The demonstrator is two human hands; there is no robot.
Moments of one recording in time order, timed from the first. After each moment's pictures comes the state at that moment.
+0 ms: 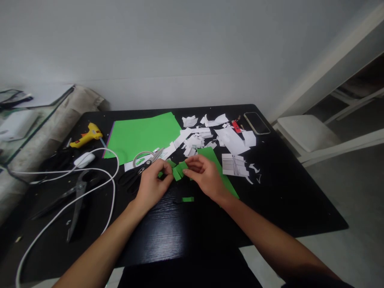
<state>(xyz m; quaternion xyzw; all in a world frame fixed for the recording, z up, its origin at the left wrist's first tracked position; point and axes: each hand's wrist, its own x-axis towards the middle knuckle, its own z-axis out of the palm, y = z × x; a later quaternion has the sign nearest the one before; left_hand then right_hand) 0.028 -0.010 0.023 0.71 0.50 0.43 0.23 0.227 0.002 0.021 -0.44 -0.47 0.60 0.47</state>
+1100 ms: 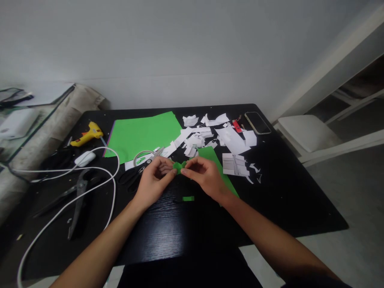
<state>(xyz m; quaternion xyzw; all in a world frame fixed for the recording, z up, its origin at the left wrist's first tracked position) 0.036 -0.012 0.032 0.57 0.45 0.51 0.47 0.228 0.000 0.034 -0.43 -0.50 0.60 0.46</state>
